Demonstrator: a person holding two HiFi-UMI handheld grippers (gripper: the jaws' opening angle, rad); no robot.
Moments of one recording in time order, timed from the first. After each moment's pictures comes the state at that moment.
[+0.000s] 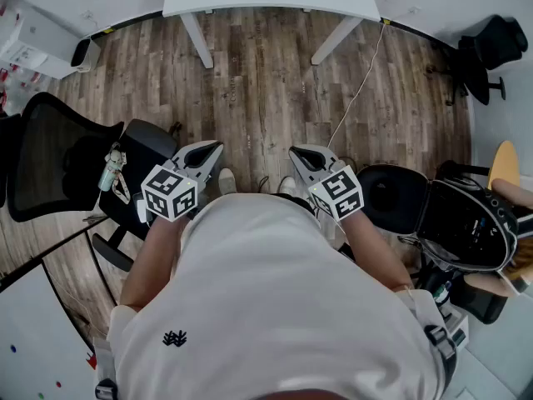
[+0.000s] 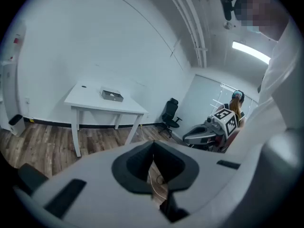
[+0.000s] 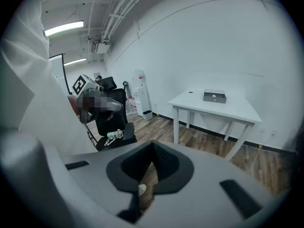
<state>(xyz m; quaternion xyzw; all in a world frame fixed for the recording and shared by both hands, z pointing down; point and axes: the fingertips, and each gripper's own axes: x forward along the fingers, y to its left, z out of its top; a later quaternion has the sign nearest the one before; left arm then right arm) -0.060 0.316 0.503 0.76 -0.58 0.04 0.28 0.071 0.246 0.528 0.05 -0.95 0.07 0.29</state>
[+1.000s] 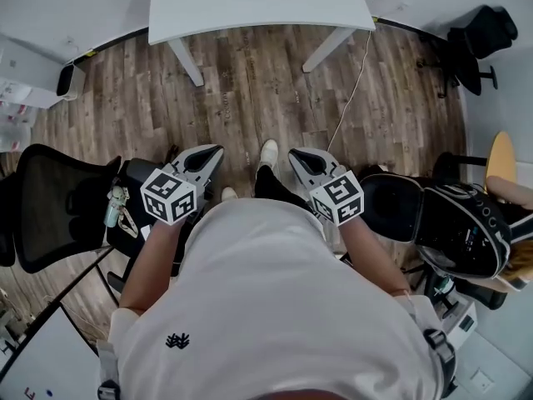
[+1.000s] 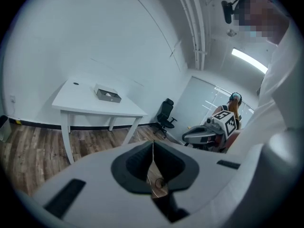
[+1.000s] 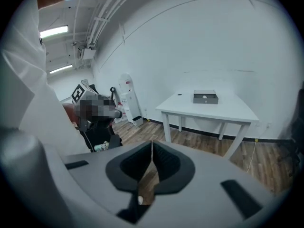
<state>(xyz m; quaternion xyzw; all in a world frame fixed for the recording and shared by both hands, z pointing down) -0.126 0.236 0.491 0.79 -0.54 0.03 0.30 0.010 0.176 0.504 0.10 -0.95 0.12 0.28</state>
